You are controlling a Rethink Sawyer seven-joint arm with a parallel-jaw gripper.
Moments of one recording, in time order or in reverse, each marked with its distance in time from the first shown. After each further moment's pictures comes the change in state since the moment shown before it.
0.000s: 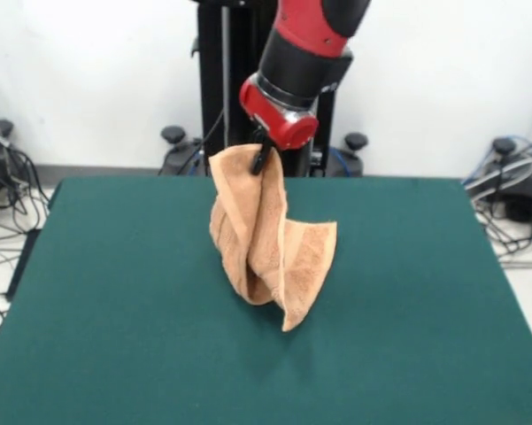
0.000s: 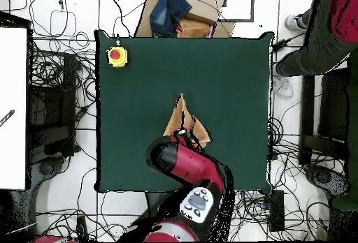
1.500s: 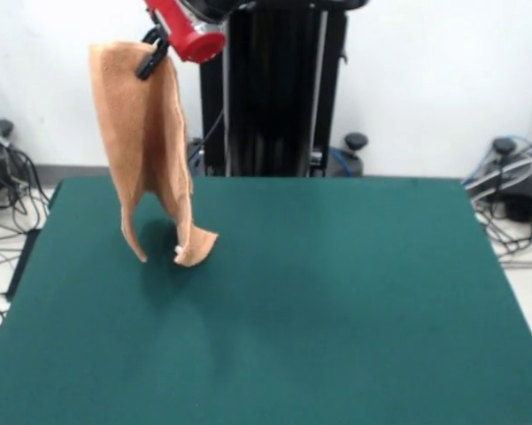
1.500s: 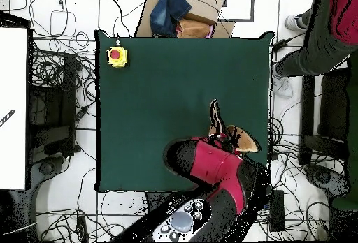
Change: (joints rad) arm 0.083 0.016 -0.344 -0.178 -0.217 0.227 0.000
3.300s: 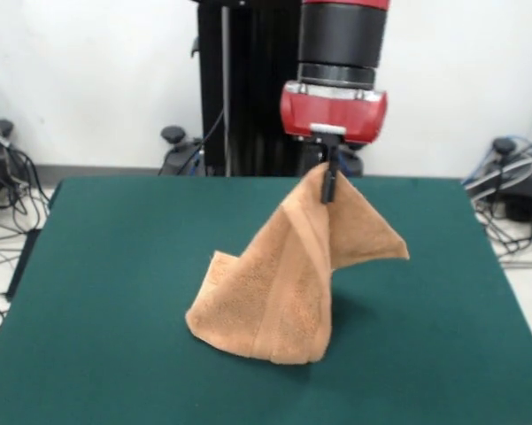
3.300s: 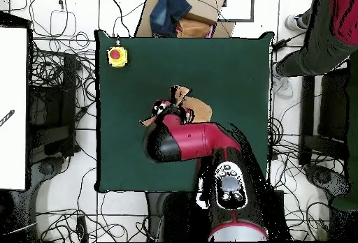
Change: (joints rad) arm -0.421 -0.284 0.849 0.091 -0.498 -0.296 0.000
